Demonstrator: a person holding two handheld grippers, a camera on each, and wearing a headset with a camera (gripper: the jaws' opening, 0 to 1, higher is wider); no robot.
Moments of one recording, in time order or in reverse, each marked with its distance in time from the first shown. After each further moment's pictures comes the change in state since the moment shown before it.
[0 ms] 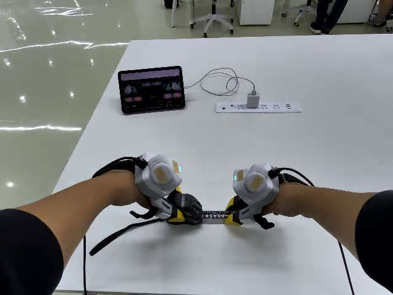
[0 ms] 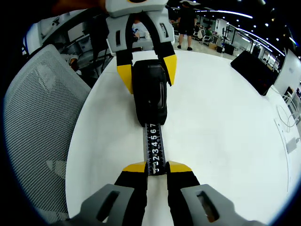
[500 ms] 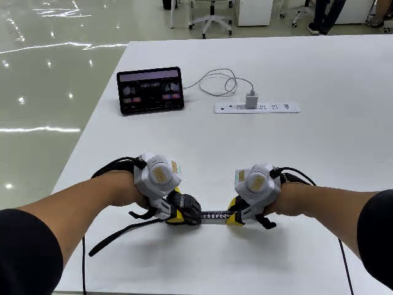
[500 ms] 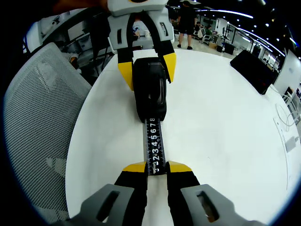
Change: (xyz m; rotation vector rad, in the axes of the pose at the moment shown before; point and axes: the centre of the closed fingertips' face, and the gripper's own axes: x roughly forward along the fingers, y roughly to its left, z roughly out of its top) left arm 0.000 0.001 0.000 -0.001 0.001 0.001; right arm -0.004 -0.001 -0.006 -0.003 0.011 -0.004
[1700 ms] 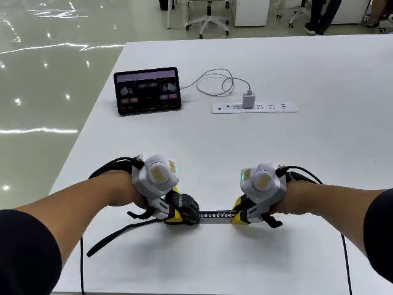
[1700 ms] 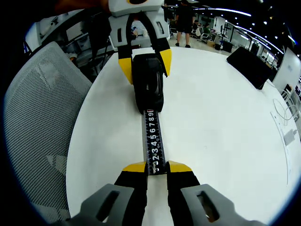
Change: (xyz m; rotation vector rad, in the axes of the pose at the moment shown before) left arm 0.000 -0.001 0.002 -0.001 -0.004 0.000; right arm -0.011 -0.001 -0.015 0.018 0.010 -0.008
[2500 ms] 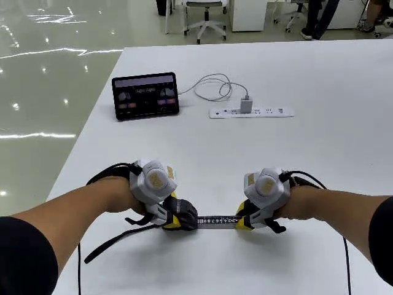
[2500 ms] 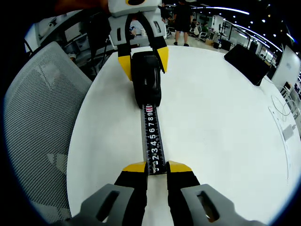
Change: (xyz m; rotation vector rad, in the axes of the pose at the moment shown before) left arm -0.001 -0.001 0.000 0.001 0.002 -0.002; right arm -0.008 0.000 -0.010 0.015 0.007 -0.005
